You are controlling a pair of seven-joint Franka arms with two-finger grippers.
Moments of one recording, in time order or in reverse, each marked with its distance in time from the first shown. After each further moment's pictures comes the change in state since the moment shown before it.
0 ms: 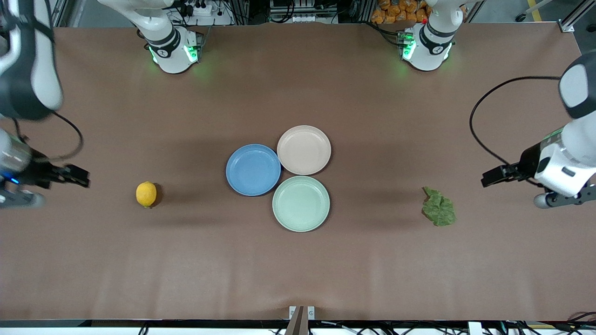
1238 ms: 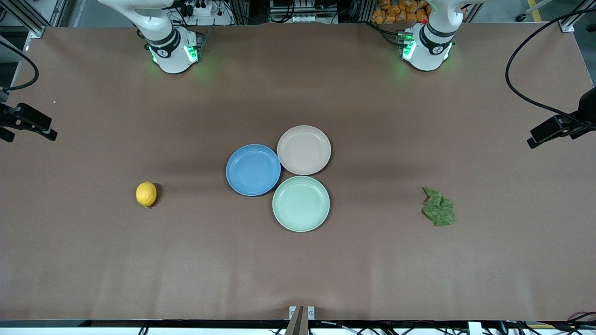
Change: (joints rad) left arm -0.140 -0.164 0.222 0.038 -0.007 -0.159 0.014; right arm -0.004 -0.156 -0.028 0.002 0.094 -0.185 -0.022
